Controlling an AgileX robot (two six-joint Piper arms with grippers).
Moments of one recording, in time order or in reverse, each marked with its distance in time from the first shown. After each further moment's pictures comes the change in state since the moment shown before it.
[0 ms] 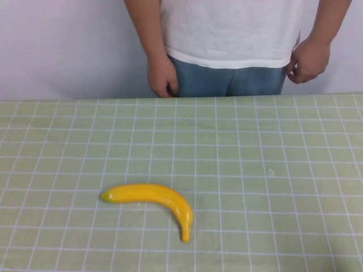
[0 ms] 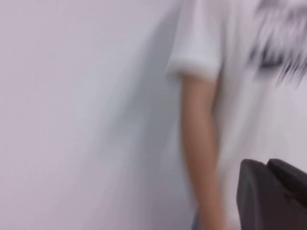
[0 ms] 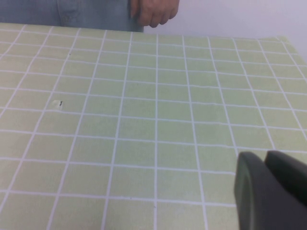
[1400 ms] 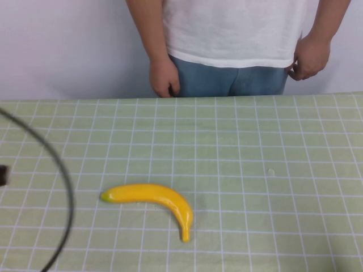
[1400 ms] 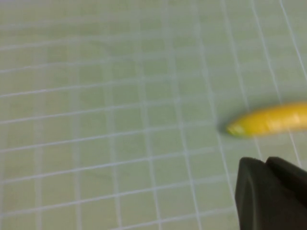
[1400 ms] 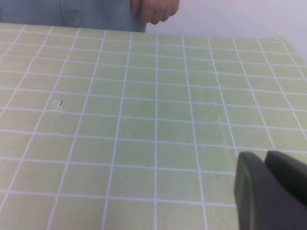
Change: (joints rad) right arm 0.000 0.000 0.000 0.000 0.000 0.000; left arm -0.002 0.898 -0.891 -0.440 1.127 0.513
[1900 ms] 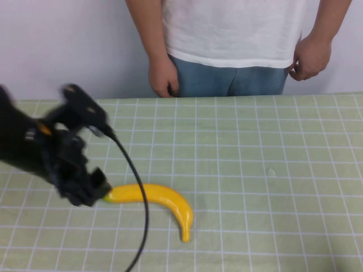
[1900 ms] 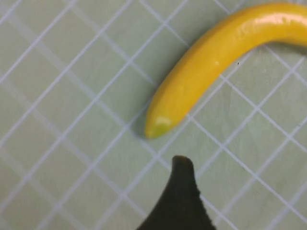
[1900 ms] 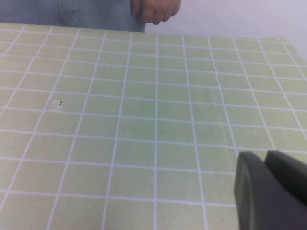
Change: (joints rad) right arm 0.000 0.000 0.000 0.000 0.000 0.000; left arm -0.257 0.508 -0.123 -0.110 -0.024 0.526
